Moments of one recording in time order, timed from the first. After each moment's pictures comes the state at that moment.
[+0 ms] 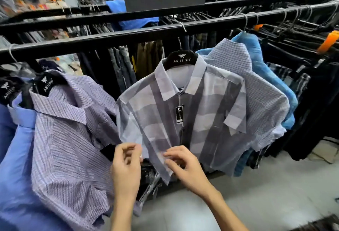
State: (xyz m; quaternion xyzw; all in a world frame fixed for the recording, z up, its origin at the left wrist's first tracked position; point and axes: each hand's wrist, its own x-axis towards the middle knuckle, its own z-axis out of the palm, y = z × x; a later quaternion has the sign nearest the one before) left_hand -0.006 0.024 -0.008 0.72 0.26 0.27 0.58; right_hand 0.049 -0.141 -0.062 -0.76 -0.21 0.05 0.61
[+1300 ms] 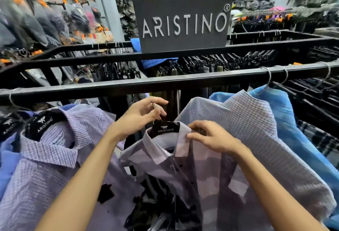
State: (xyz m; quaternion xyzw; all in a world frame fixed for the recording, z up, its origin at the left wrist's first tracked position) left_hand 0.217 0.081 0.125 0.83 -0.06 0.08 0.55; right_hand 0.319 -0.177 0.068 -0.84 -0.43 0.06 0.33
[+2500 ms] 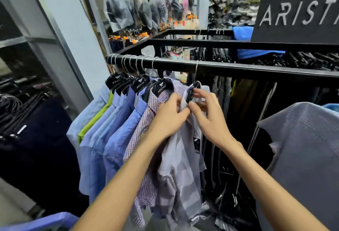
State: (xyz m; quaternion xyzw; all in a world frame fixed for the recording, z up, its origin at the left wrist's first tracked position) left_hand 0.056 0.131 0.130 0.85 0.30 0.26 0.33; right_hand 0.174 0.035 0.091 -0.65 -0.50 0.01 0.57
